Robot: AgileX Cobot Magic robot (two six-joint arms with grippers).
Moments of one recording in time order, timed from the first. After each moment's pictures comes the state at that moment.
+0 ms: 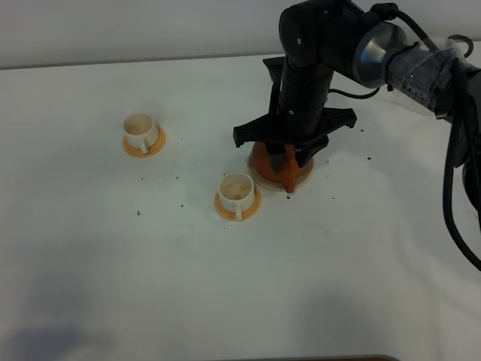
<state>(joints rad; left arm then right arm) 0.10 -0.01 -0.51 -0.06 1.07 0.05 0.71 2.28 -1.96 0.12 1.21 0.20</state>
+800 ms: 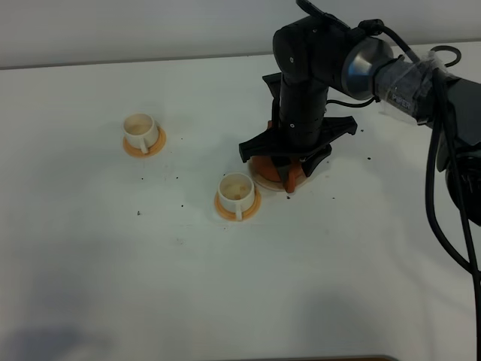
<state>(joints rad) 0.10 -0.01 -0.51 -0.06 1.07 0.05 0.71 2.34 -1.96 0.06 1.21 0.18</state>
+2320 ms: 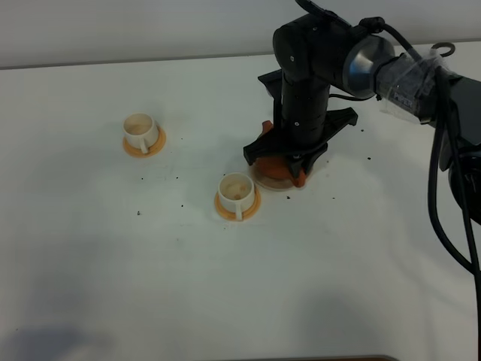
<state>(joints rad) 0.10 -0.01 -0.51 -0.06 1.07 0.05 0.71 2.32 -1.96 0.02 1.22 0.07</state>
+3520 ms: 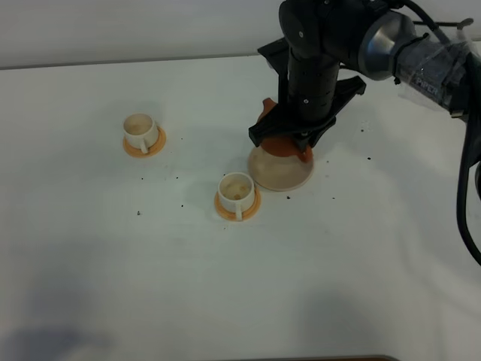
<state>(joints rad) 0.10 -0.01 -0.51 -0.06 1.07 0.05 0.72 2.23 -1.97 -0.04 1.22 0.00</state>
